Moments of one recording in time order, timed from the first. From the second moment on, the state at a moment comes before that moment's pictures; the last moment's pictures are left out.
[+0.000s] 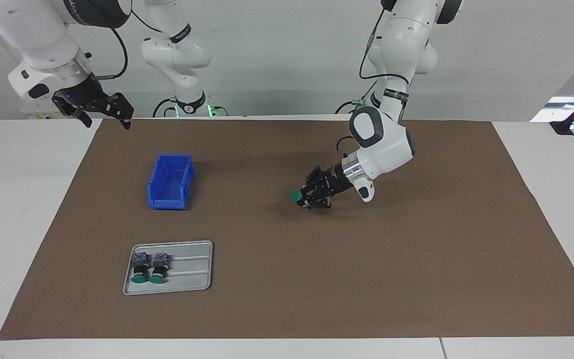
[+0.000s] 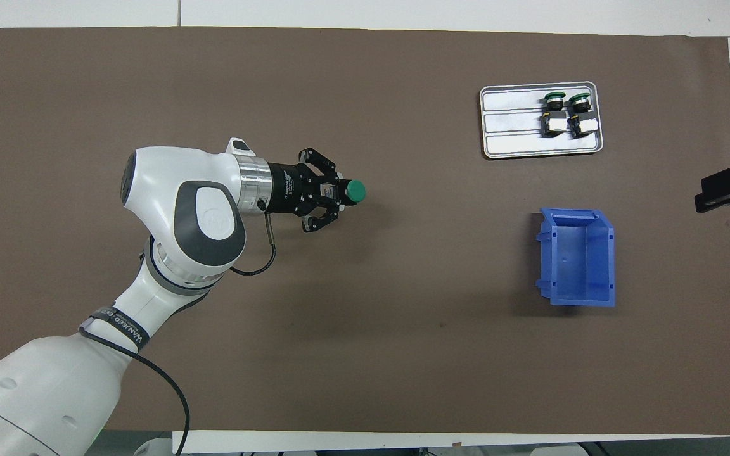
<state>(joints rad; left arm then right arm) -0.51 0.28 -0.06 -2.01 -1.28 2.39 -1.12 -0.08 -0.05 0.01 -1.60 -0.03 1.42 0.00</state>
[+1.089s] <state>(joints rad) -0.37 0.29 -0.07 -2.20 -1.71 2.08 -0.66 -0.08 -0.05 0.01 -1.60 -0.03 1.42 0.00</state>
